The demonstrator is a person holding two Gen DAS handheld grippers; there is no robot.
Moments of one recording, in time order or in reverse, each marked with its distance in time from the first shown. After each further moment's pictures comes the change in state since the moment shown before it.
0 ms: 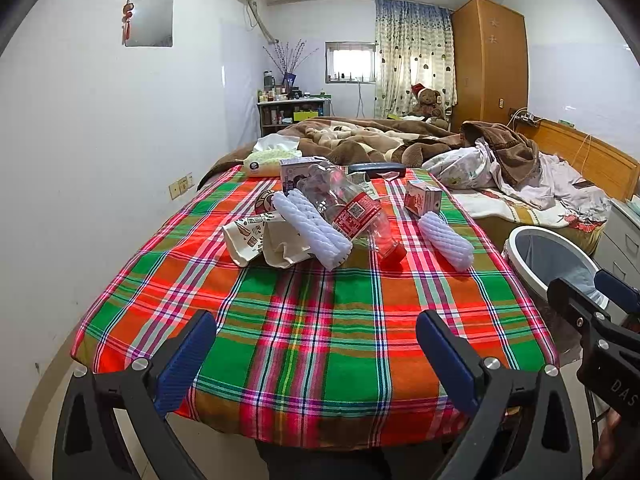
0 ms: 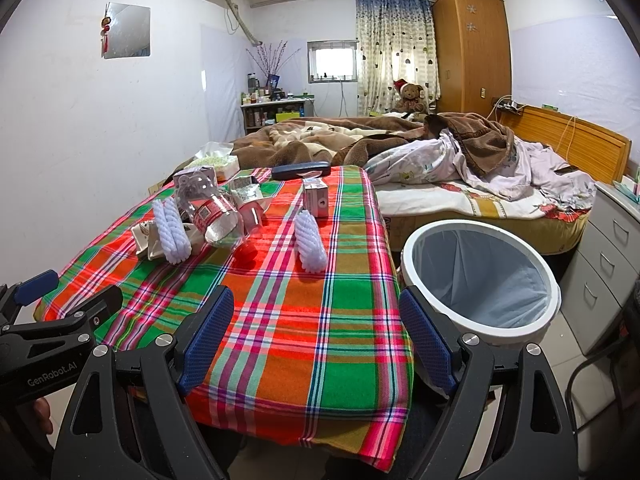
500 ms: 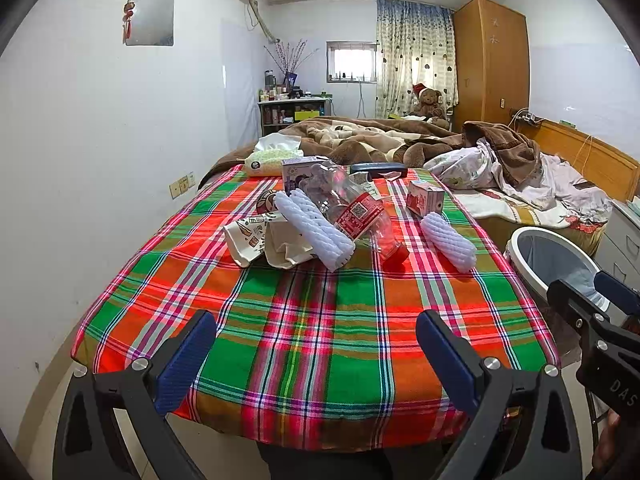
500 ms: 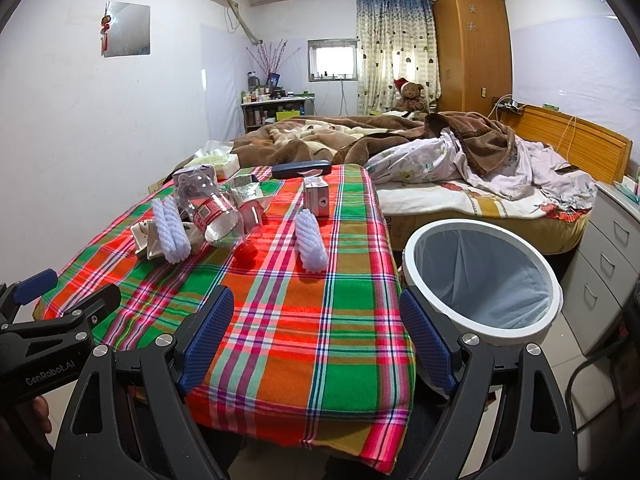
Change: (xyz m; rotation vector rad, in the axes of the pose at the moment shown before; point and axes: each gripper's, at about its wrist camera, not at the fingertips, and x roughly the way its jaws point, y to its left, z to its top) left arm 0.000 0.002 0.001 -0.001 0.003 0.004; right arm 0.001 0.001 0.000 0.002 0.005 0.000
